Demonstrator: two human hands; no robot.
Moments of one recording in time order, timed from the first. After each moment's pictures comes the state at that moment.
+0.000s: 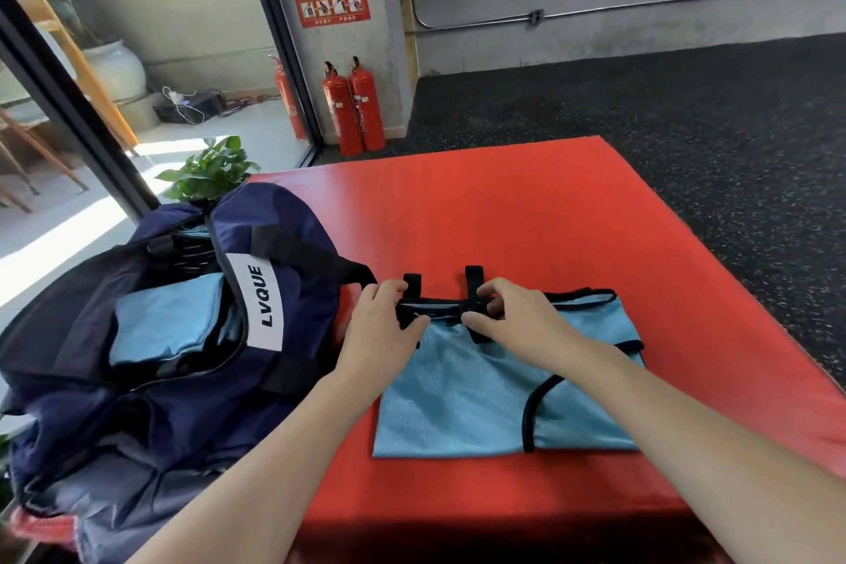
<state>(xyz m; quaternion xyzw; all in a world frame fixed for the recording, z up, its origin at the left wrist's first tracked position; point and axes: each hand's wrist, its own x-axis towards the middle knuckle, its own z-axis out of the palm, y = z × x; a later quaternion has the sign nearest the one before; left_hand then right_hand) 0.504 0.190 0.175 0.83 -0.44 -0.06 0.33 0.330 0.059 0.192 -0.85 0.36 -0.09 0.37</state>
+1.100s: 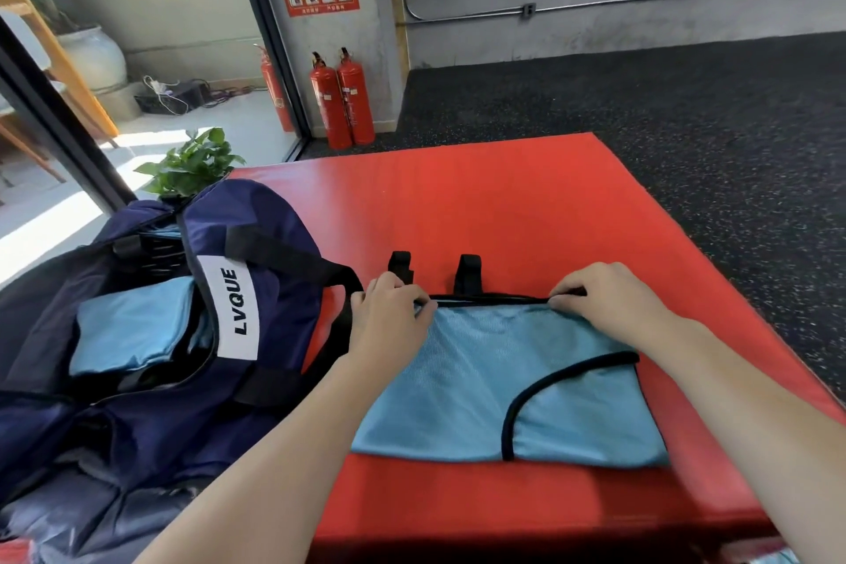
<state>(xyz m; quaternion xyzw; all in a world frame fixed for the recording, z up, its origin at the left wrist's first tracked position) 0.506 0.144 0.161 0.84 -0.49 0.04 0.21 0.264 -0.032 0.193 -0.88 0.41 -0.08 0.23</state>
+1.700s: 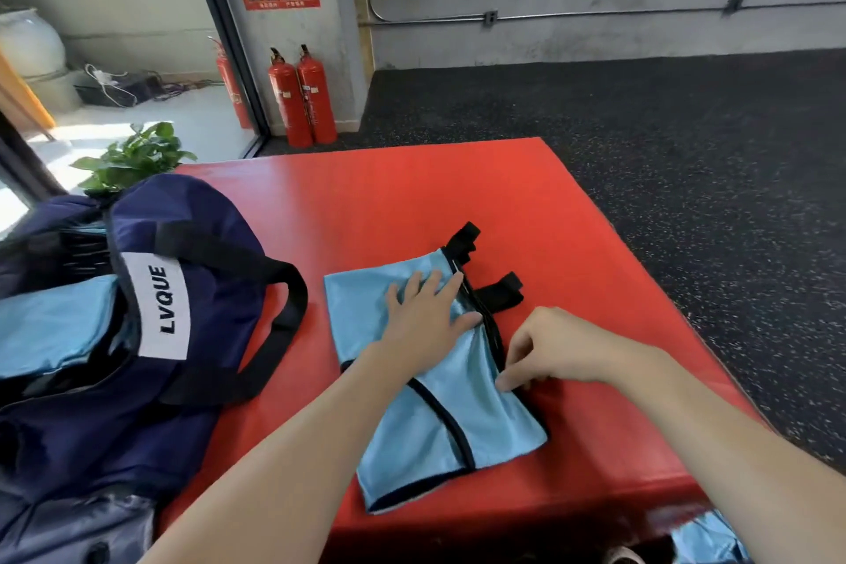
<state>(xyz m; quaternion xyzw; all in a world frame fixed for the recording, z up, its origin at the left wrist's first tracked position) 0.425 0.081 0.148 0.80 -0.59 -0.07 0.09 0.228 0.009 0.205 -0.87 0.31 0.09 0.36</state>
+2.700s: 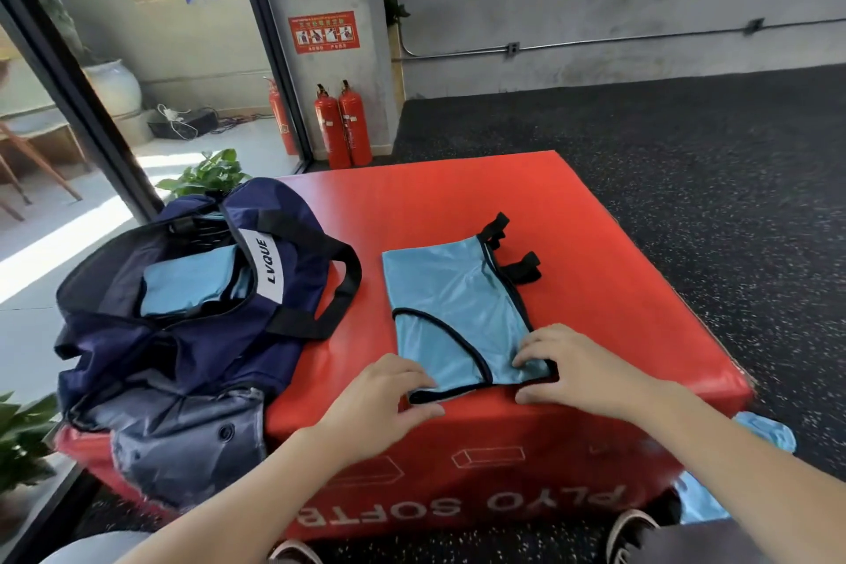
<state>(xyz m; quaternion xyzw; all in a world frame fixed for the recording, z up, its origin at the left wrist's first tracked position) 0.414 0.300 0.152 0.70 -0.67 -0.08 0.23 0.162 0.098 0.179 -0.94 0.22 -0.04 0.24</state>
